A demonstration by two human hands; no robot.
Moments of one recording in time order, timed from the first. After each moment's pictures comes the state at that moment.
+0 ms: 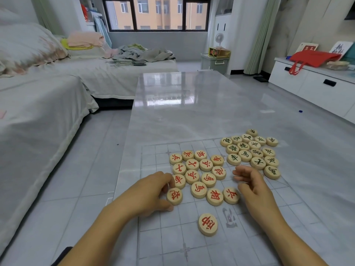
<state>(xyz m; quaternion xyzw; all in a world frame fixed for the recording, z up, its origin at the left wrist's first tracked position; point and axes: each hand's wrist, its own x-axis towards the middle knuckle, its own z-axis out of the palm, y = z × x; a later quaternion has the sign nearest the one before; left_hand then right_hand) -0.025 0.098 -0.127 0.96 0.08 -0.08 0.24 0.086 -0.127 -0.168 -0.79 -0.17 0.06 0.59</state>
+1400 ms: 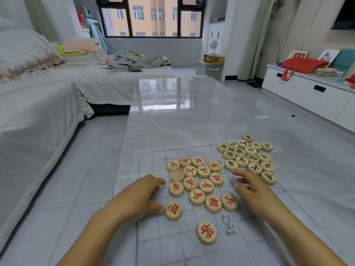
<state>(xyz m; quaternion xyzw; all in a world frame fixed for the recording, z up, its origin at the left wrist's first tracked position) -0.023 0.113 -0.124 0.97 0.10 -0.08 0.22 0.099 -0.133 -0.146 -0.86 -0.18 0.13 0.46</state>
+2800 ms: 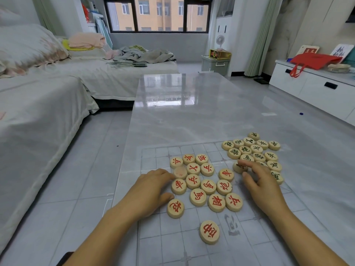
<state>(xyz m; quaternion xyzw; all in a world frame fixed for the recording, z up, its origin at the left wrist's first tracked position) -0.011 0.102 -0.137 0.98 0.07 -0.01 0.16 0.135 -0.133 -0.178 -0.86 -0.26 -0.07 0.43</state>
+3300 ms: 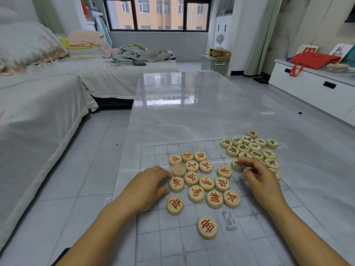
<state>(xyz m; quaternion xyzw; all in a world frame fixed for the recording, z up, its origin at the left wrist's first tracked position) -0.010 0.106 -0.139 0.98 0.08 -0.01 0.17 0.134 -0.135 -0.176 -0.82 -0.21 -0.02 0.54</state>
